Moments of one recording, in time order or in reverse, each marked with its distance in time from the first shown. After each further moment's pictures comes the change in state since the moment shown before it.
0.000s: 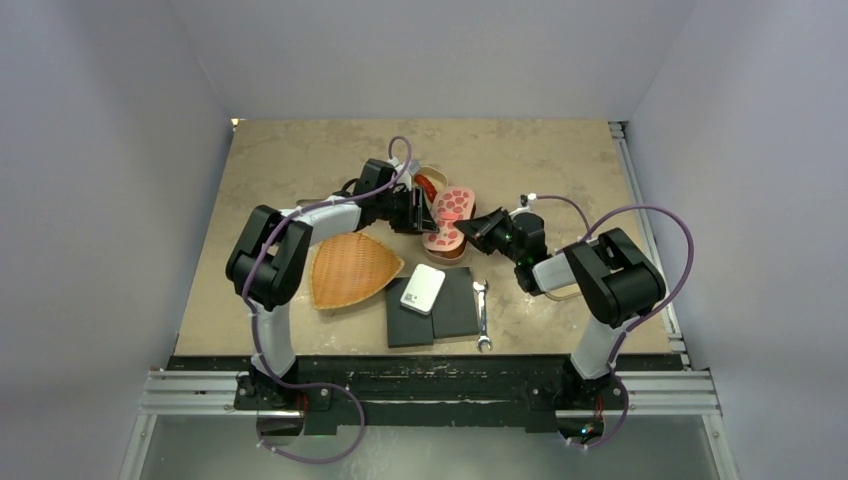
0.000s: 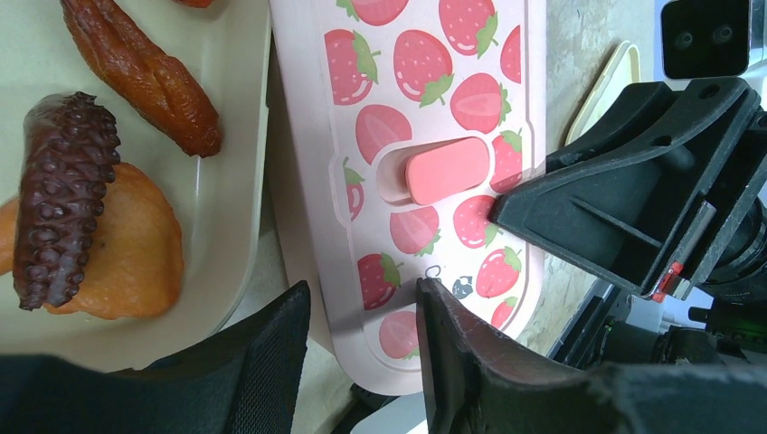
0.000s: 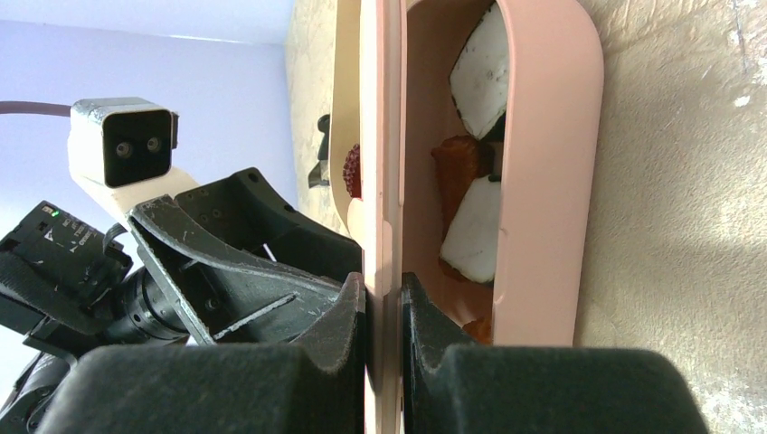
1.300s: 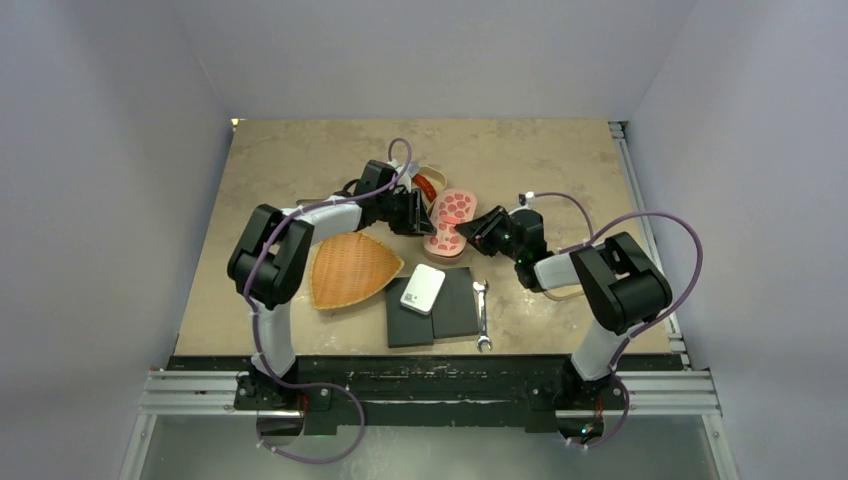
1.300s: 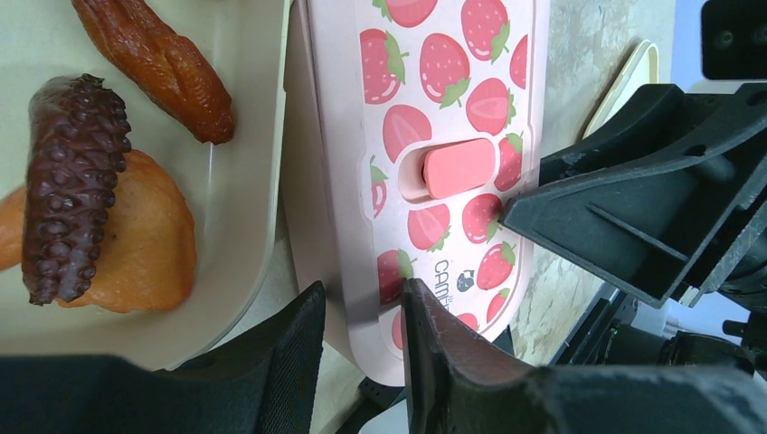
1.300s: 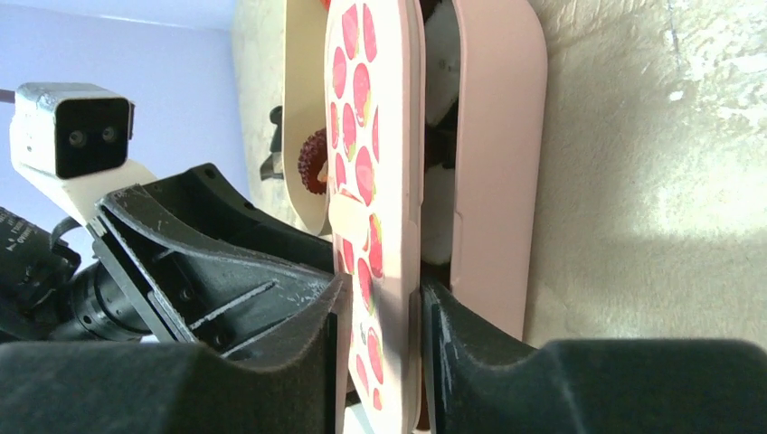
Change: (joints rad) left arm 0.000 0.010 0.003 -0.025 -0.016 0.002; right arm 0.000 -0.034 0.024 -0.142 0.006 -0.080
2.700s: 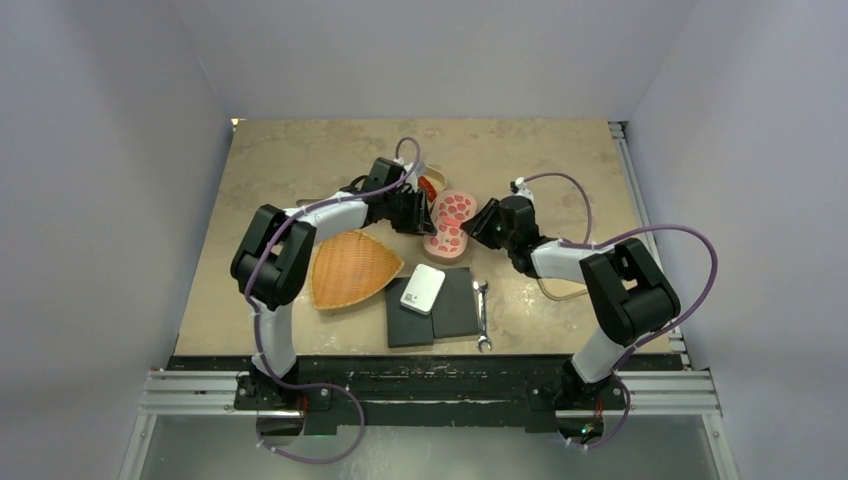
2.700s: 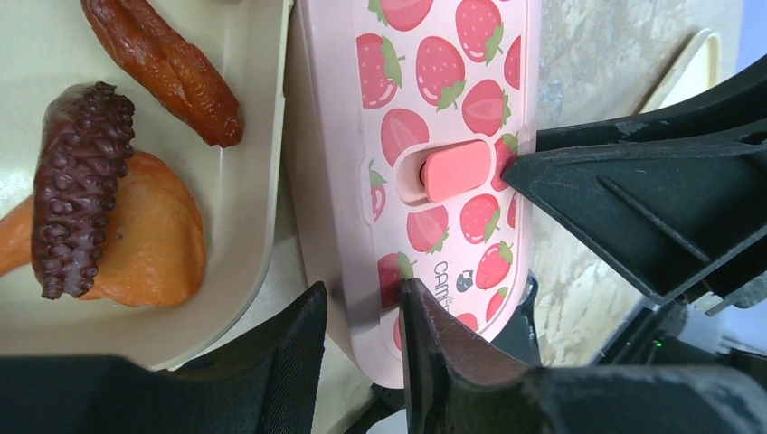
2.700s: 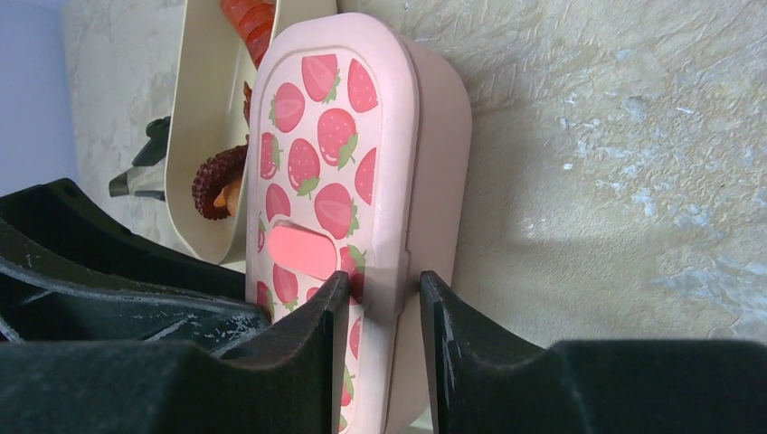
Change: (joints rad) left arm -0.027 0.008 0.053 -0.091 -0.082 0.048; right arm 0.046 -0.084 0.149 -0.421 0.214 -0.318
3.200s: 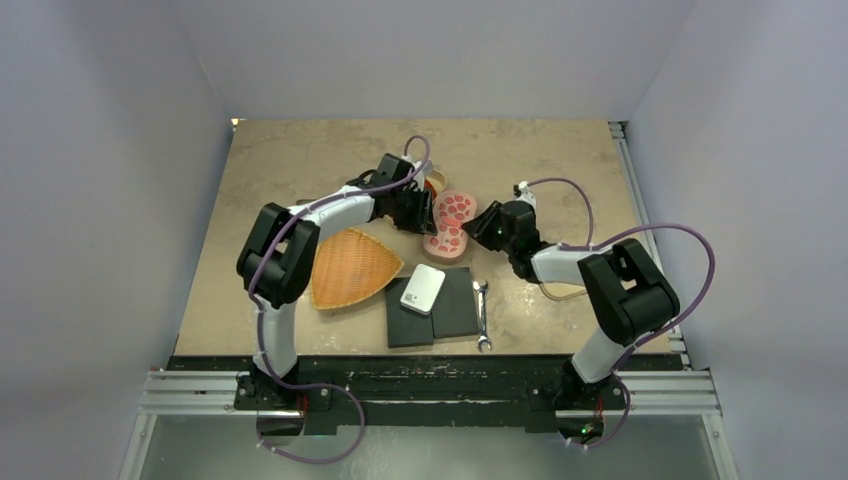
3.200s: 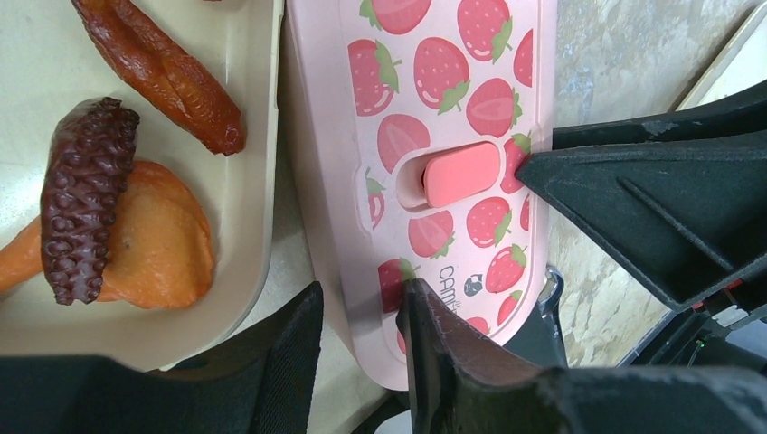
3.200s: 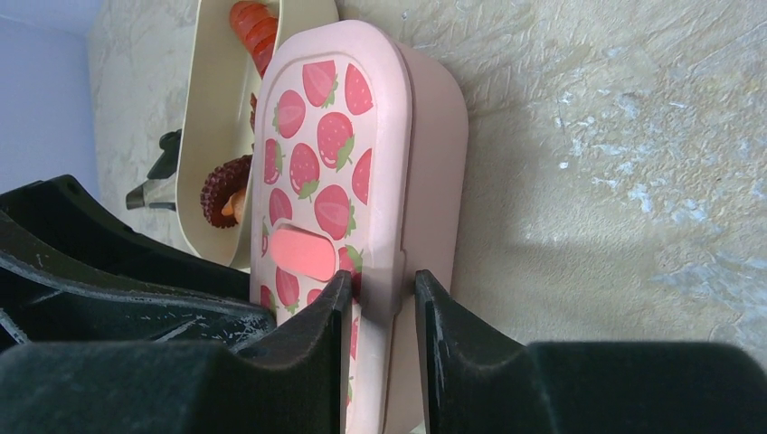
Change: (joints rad) left arm -0.036 0.025 0.097 -0.140 -0.091 0.087; right arm 0.003 0.007 -0.047 0.084 0.016 0.035
